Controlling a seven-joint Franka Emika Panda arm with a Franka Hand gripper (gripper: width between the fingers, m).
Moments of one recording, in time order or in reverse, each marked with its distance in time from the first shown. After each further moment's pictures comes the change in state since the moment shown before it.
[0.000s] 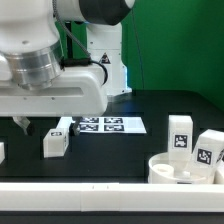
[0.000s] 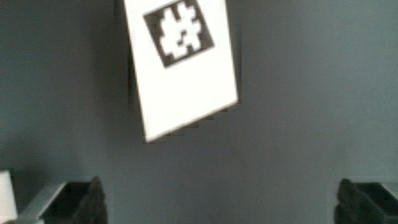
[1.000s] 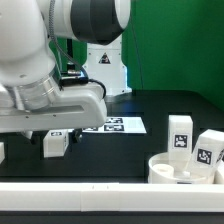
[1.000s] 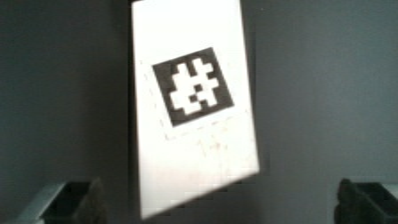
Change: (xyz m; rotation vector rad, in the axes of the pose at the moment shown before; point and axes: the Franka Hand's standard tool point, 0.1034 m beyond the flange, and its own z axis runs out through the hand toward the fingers) arm -0.014 0.004 0.029 0.015 -0.209 -0.057
